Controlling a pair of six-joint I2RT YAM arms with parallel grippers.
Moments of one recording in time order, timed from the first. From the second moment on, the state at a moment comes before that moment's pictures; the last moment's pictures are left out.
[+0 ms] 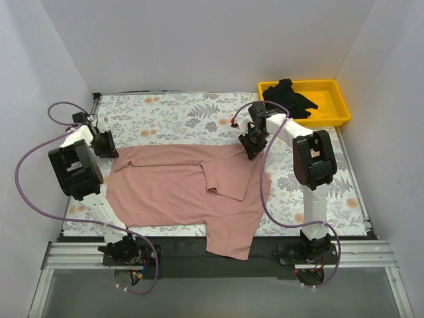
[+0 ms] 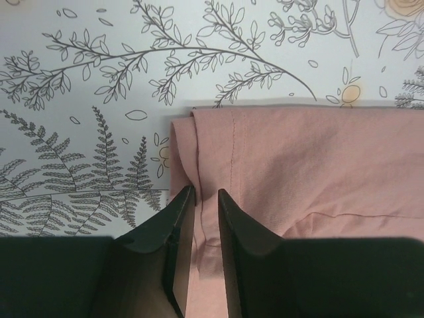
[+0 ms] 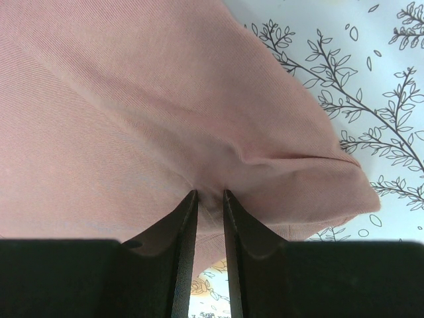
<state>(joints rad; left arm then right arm) 0.41 2.02 1.44 -0.64 0.32 0.14 0.38 2.12 1.62 -0.83 -0.28 -0.43</state>
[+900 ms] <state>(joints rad) 0.41 2.04 1.51 -0.63 0.27 0.14 0.38 2.13 1.63 -0.83 -0.27 -0.43</state>
